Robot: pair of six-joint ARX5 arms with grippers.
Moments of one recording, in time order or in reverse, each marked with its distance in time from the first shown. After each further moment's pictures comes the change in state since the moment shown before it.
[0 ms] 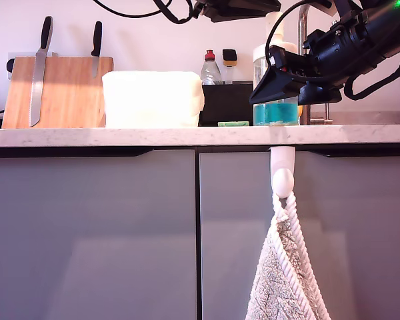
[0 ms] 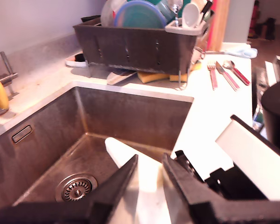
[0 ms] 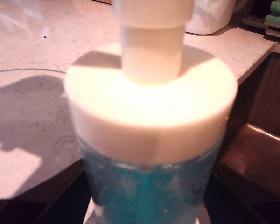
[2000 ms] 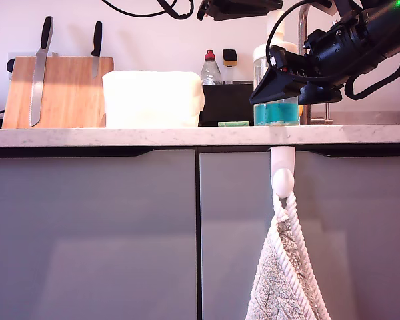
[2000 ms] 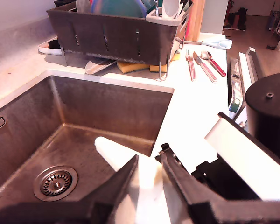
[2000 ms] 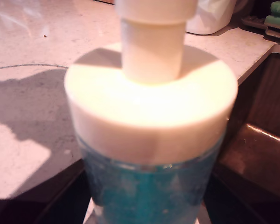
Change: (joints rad) left arm 0.020 0.051 0.128 -0.107 0.093 -0.027; right arm 0.000 -0.002 0.000 -0.002 0.000 -0.003
